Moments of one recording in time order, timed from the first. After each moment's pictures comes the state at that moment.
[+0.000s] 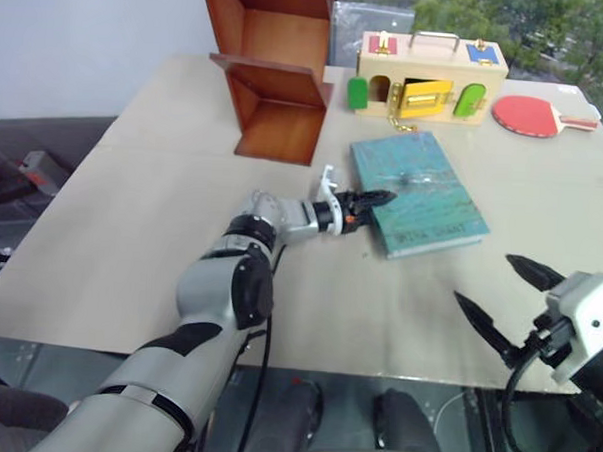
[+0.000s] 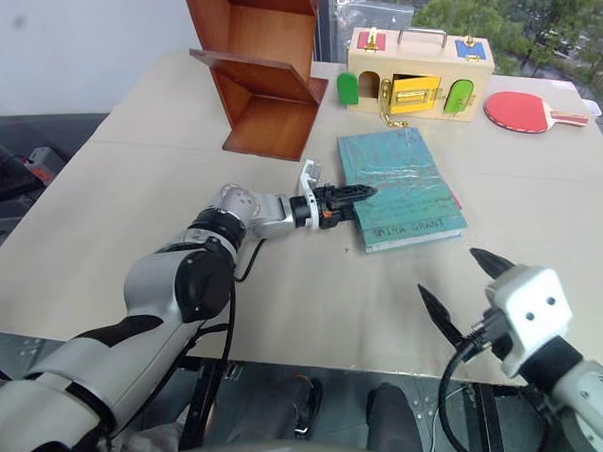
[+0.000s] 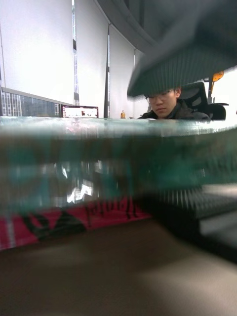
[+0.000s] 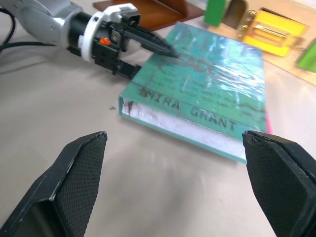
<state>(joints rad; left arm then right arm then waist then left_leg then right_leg) -1.20 0.10 0.46 1.27 -0.58 1.02 -0.64 0.68 -0.93 -0.44 -1.01 0.76 0.31 0.17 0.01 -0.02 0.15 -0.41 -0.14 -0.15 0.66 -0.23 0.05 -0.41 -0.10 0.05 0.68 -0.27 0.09</state>
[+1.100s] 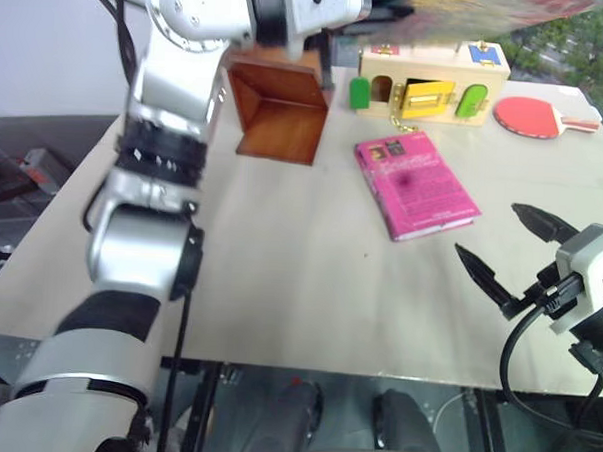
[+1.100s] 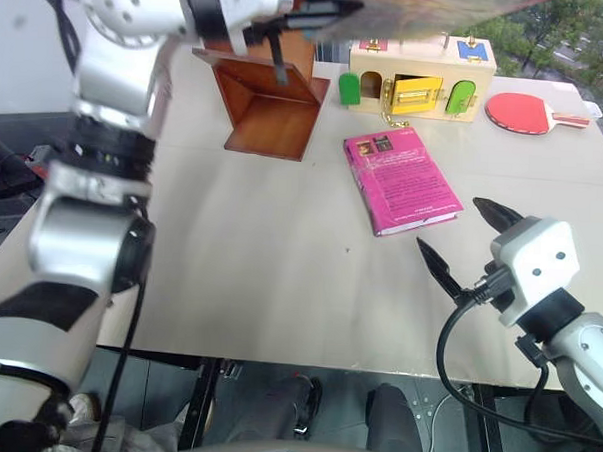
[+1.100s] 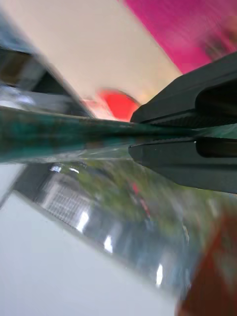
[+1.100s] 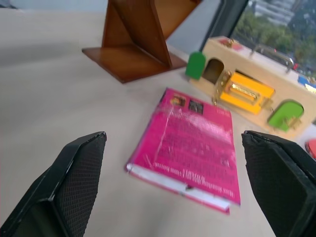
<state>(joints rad) -1.49 0.58 -0.22 0.69 0.11 -0.45 -1.05 0.26 -0.92 -0.35 -0.93 0.74 0.42 0.19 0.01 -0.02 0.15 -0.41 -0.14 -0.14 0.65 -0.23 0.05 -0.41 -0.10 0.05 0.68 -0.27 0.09</state>
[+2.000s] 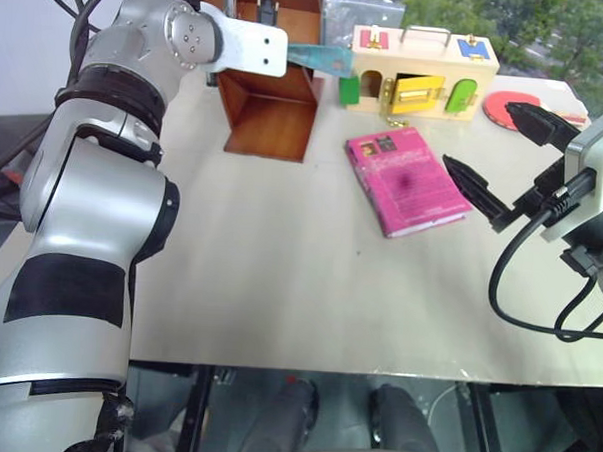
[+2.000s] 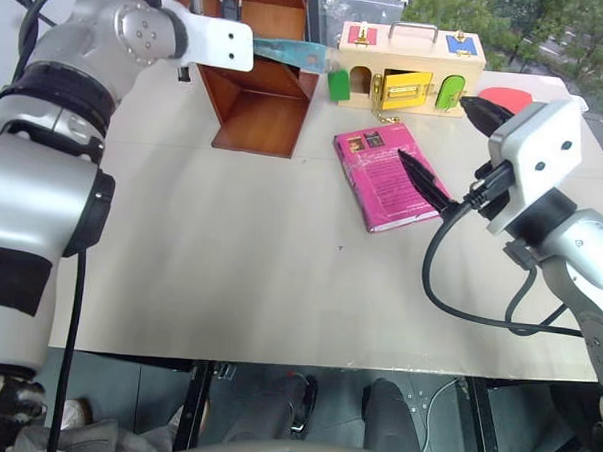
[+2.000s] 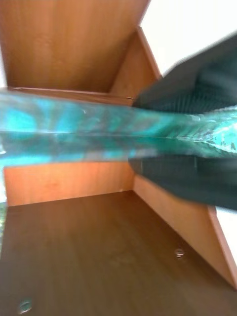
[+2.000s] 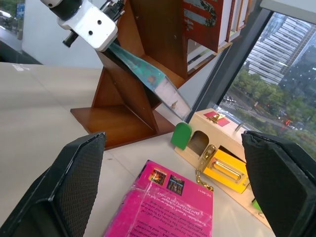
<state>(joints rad) -1.68 0.63 -0.56 1.37 0.73 -0.34 -0.56 -0.31 -0.86 -0.23 -0.75 0.71 0.57 0.30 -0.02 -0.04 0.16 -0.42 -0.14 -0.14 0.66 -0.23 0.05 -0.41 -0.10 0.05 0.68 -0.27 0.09</state>
